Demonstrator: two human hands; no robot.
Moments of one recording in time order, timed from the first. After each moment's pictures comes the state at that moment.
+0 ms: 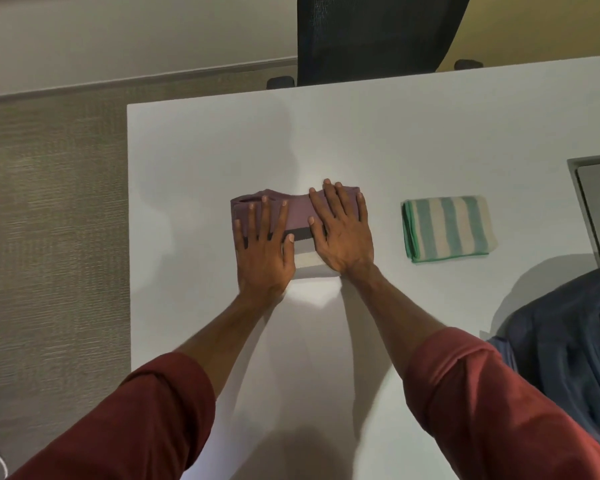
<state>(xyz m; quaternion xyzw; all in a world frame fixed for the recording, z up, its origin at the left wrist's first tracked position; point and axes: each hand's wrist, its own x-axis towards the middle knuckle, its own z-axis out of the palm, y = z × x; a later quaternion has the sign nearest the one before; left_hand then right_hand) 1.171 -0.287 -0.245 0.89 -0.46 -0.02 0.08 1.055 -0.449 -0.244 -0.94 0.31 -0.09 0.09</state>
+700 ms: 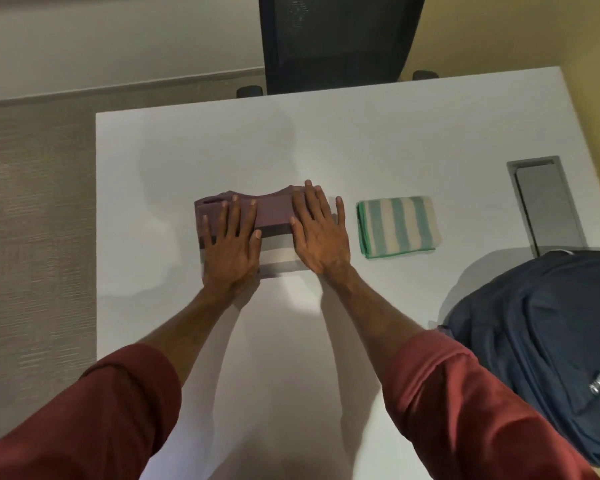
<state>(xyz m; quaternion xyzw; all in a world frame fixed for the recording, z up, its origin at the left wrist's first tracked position) 1.165 -0.299 -0.227 0.87 -0.48 -0.05 0.09 1.015 -0.462 -0.210 -0.93 0.34 -0.05 0.10</state>
